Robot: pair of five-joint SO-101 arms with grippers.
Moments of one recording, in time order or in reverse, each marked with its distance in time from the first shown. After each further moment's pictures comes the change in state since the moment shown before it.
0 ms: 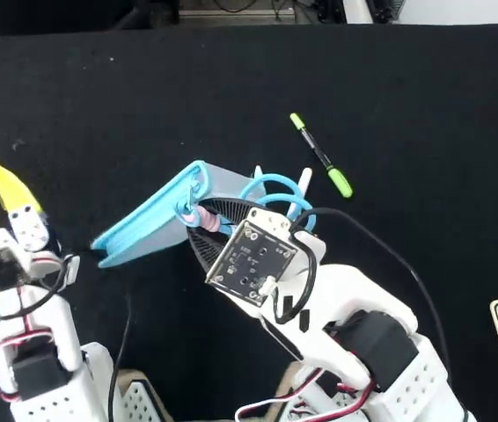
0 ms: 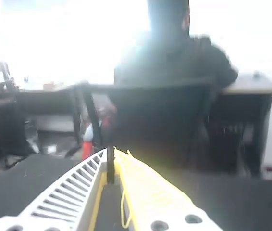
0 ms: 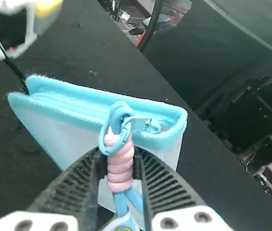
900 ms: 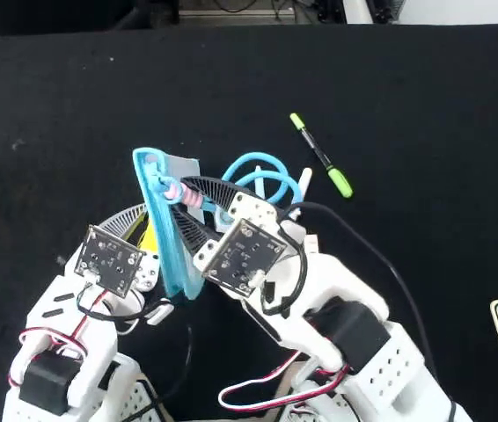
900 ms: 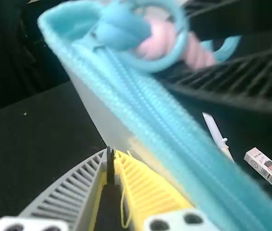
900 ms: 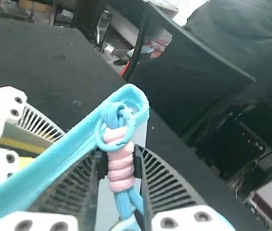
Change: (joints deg) left arm 41.1 0.2 -6.7 34.4 -9.0; right arm 0.2 0.8 10.6 -20.5 -0.1
